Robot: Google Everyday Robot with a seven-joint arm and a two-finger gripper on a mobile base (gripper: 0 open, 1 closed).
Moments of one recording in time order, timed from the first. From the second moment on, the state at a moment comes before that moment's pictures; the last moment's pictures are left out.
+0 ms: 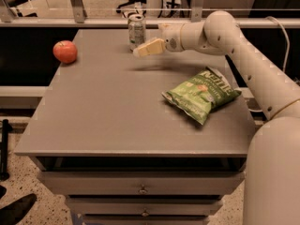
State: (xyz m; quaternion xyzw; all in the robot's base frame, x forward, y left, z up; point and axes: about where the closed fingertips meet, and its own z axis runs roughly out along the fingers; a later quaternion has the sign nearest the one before) arm 0.801 -0.015 0.885 -0.42 0.68 0.28 0.53
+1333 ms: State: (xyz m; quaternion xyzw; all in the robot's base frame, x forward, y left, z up) arm 0.840 0.032 0.890 -0.37 0.66 0.28 0.59
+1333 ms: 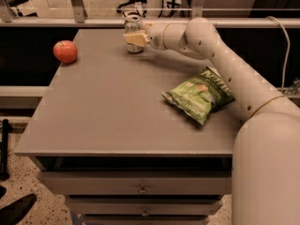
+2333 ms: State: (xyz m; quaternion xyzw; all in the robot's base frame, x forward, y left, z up) arm 0.787 -0.001 0.940 -0.54 0.63 0.23 0.51
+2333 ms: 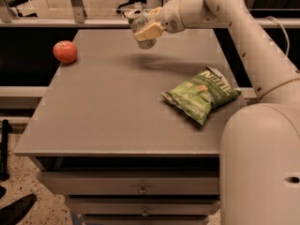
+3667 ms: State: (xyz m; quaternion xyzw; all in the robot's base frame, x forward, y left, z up) arm 0.646 -0.008 0.858 -0.88 0.44 0.01 0.16
